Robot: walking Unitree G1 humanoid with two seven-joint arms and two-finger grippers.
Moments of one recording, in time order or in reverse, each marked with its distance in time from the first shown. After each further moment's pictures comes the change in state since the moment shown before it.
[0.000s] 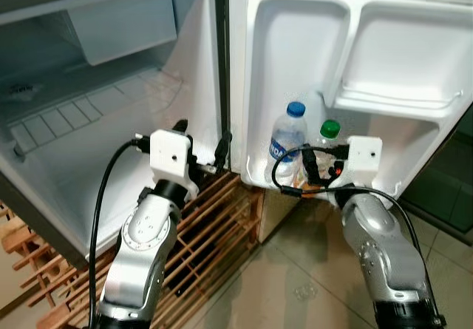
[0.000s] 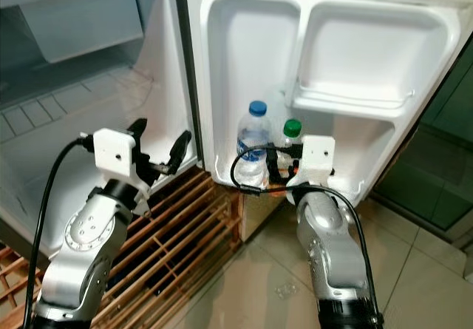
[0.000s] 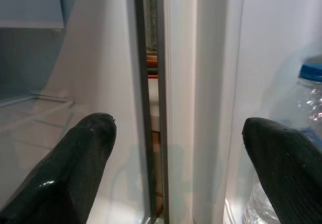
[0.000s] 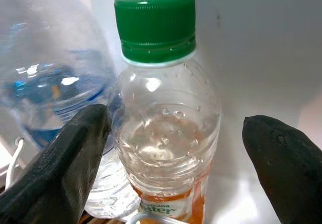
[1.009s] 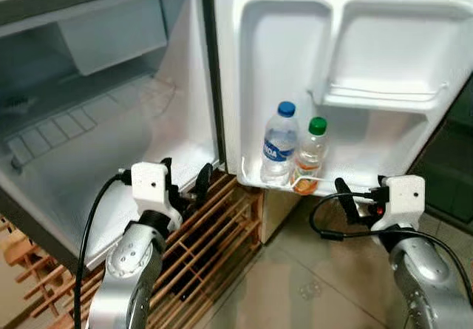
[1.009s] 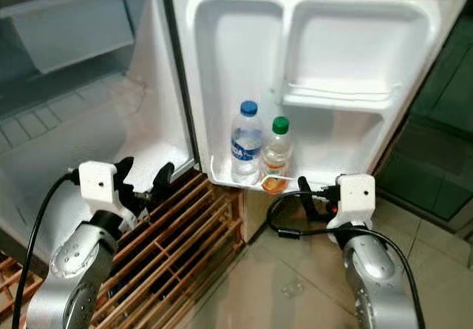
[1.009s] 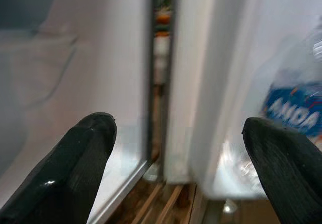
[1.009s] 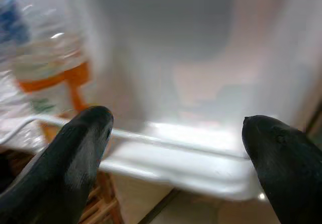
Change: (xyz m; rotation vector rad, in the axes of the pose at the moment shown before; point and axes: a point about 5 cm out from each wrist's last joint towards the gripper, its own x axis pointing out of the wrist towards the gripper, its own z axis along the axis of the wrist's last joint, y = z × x) left arm -0.028 0.019 -0.032 -0.136 0.135 0.055; right arm -0.040 -0.057 -0.034 -0.116 -0.019 -0.018
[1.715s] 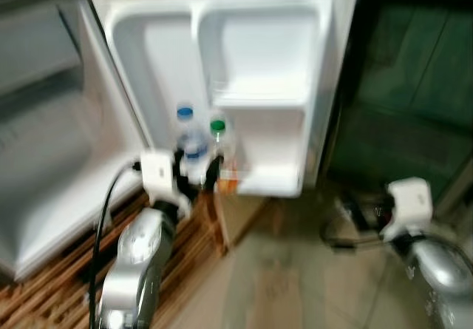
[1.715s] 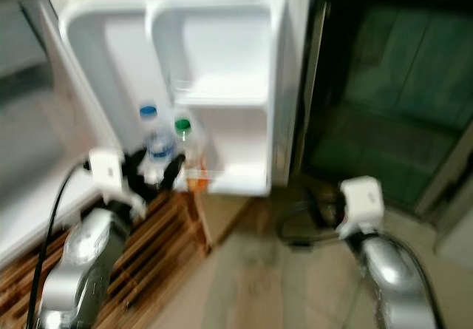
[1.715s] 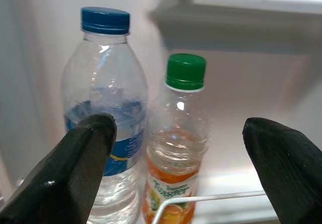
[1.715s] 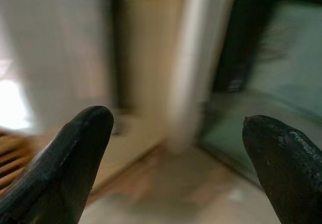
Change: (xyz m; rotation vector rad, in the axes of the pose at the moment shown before) left arm 0.023 0.005 -0.007 -0.059 0.034 -0.022; right arm -0.003 -0.052 0.002 -0.170 0.029 -0.040
